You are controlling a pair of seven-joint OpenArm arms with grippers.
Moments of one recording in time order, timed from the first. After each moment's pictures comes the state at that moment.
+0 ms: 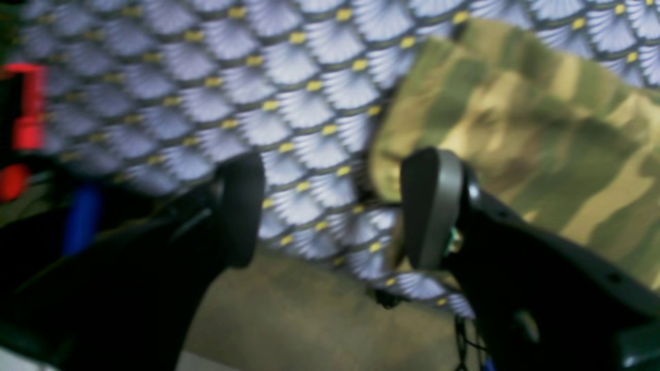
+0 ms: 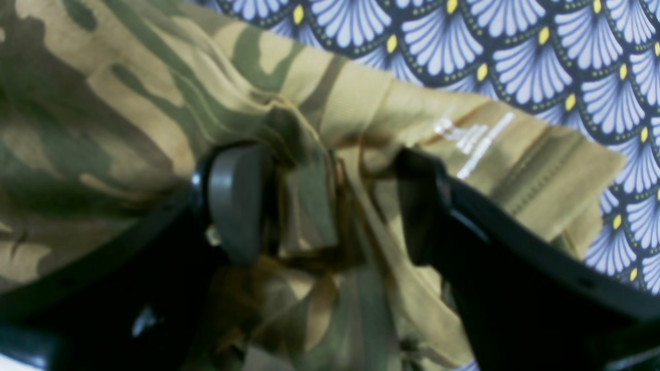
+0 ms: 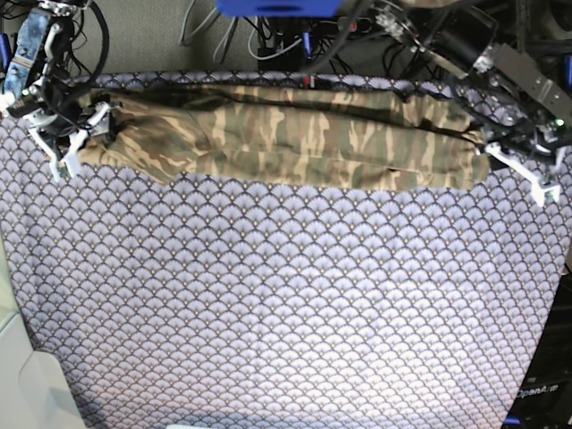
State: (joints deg) left arm -8.0 4.2 -55.8 102.7 0.5 -40.5 79.6; right arm -15.9 12.4 29.9 94.3 16.2 39.6 -54.8
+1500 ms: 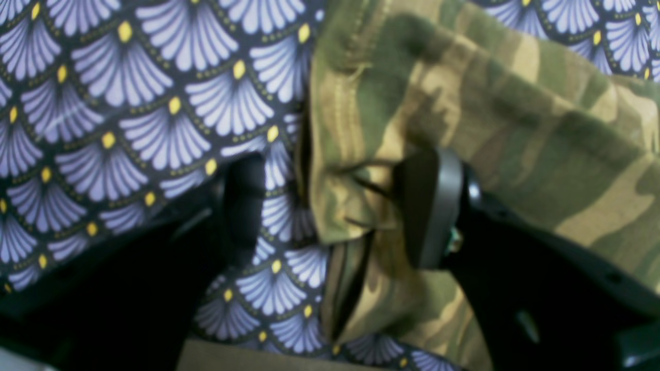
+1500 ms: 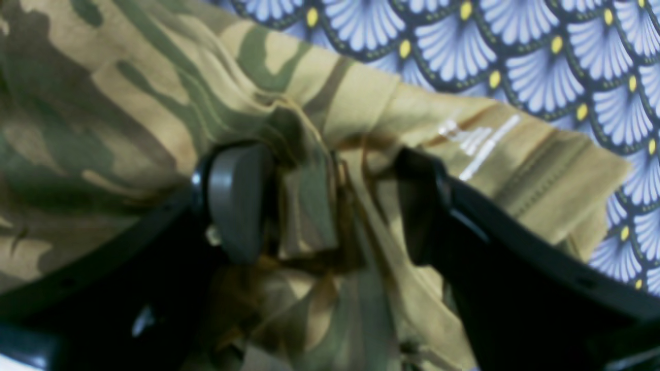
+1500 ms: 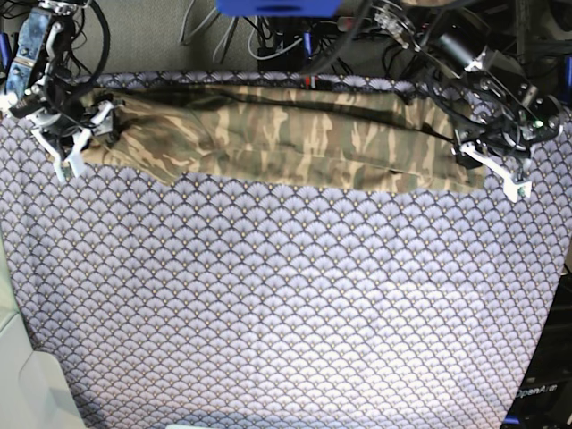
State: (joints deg) left arm -7.0 4.7 -55.9 87.7 0.1 -40.5 68.3; right arm -16.4 12.8 28.3 94.4 16.3 39.5 -54.1
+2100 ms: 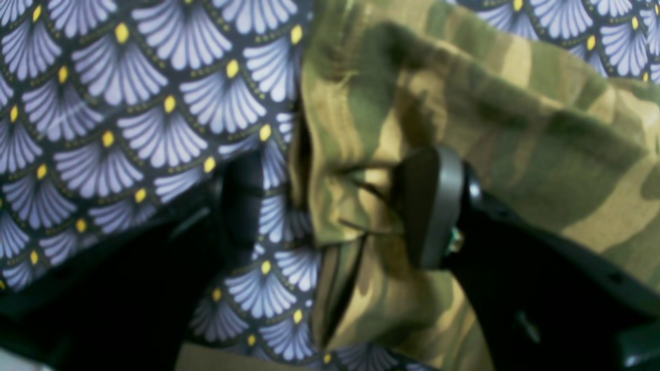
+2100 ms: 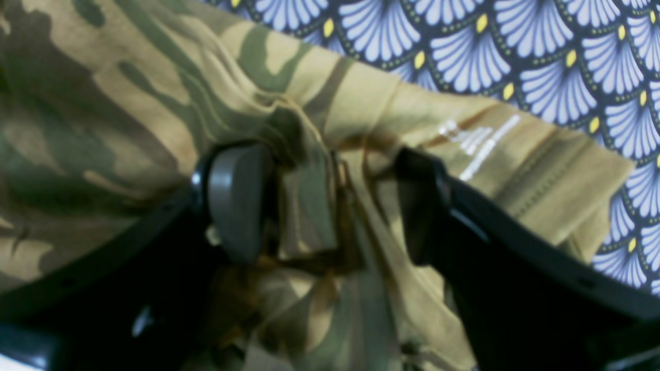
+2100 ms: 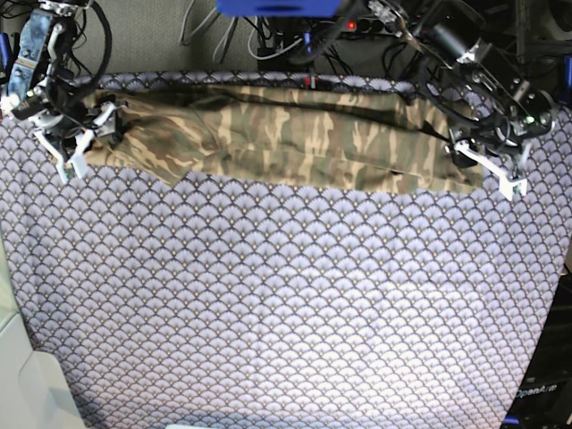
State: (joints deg) left arm -3.7 5.9 -52.4 88.3 0.1 -39.2 63.7; right arm -16.1 12.7 27.5 94.4 16.3 39.5 -54.1
